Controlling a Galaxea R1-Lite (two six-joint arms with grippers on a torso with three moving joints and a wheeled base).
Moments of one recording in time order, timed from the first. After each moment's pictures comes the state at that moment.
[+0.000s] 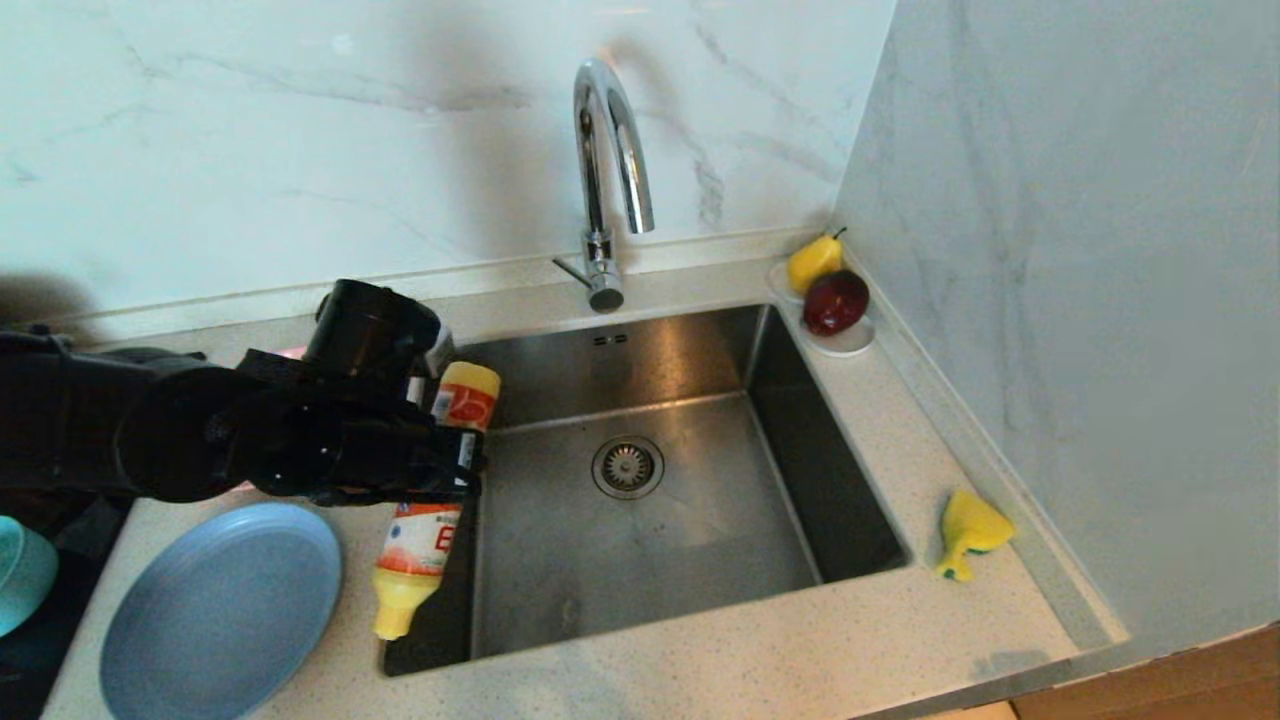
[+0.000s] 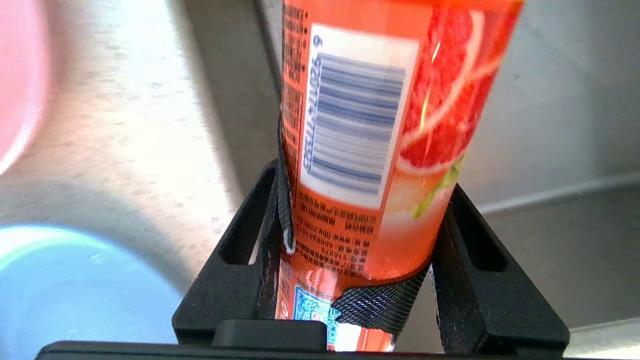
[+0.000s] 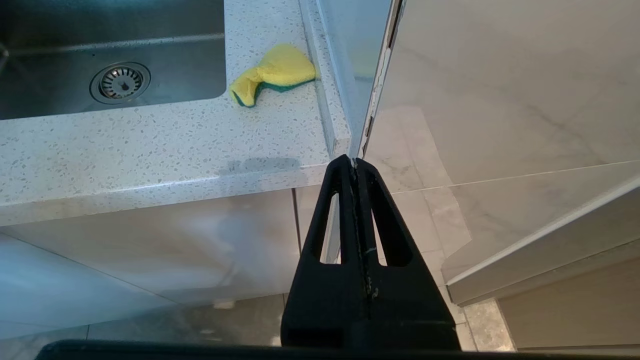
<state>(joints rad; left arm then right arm) -0.36 1.74 -1.12 0.11 0.25 -0.15 0.00 0.00 0.00 0.00 0.00 0.01</state>
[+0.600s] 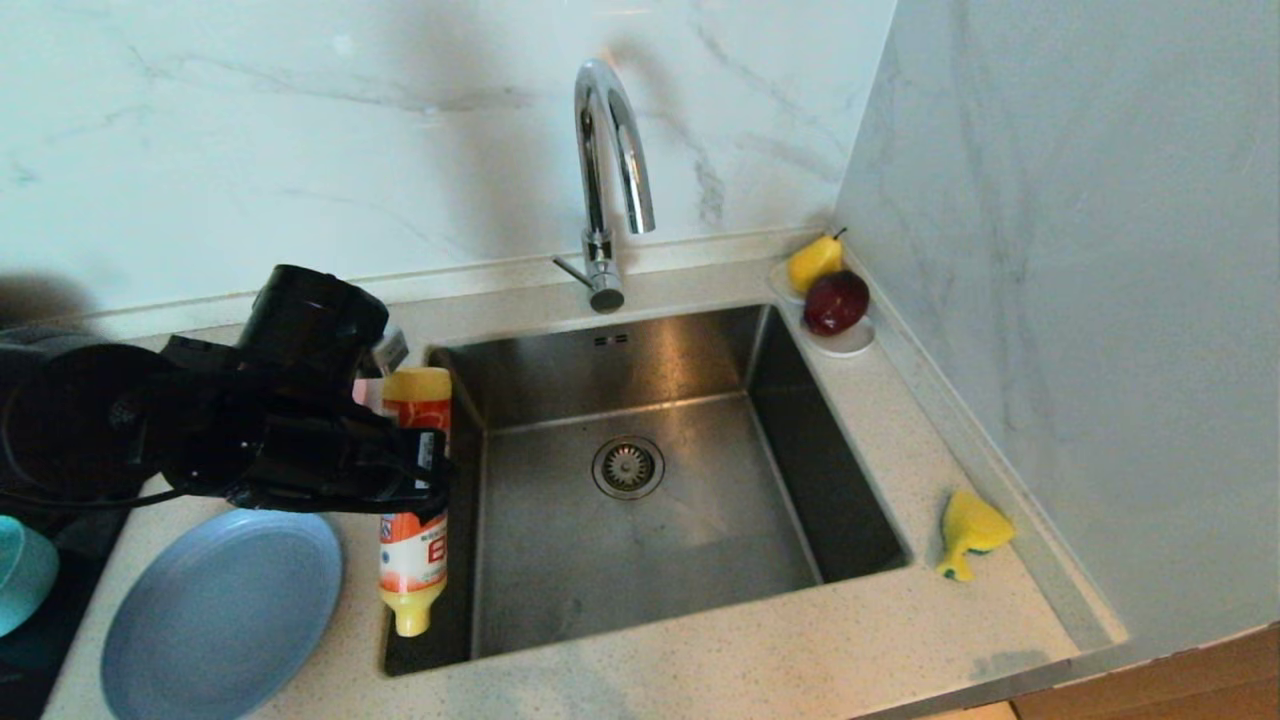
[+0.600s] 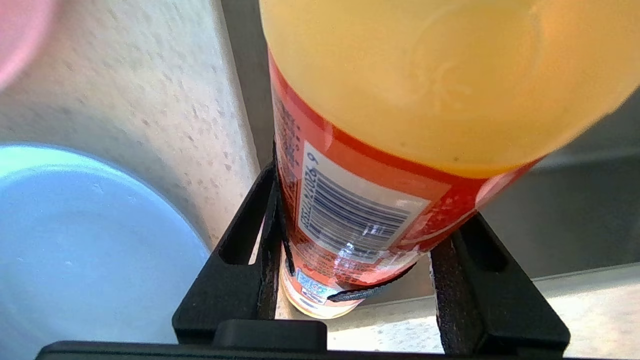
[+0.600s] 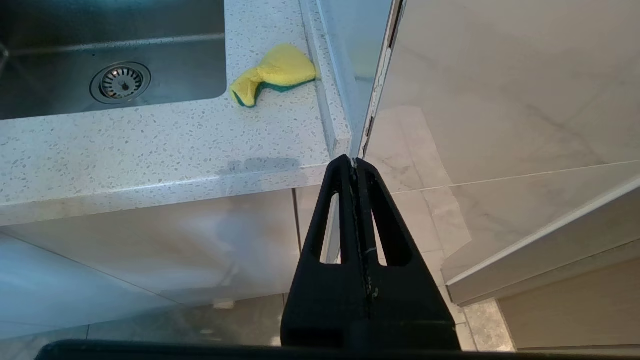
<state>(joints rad) -0.32 1.67 -1.11 0.24 0.18 -0.24 0.00 0.00 0.00 0.00 0.00 0.01</state>
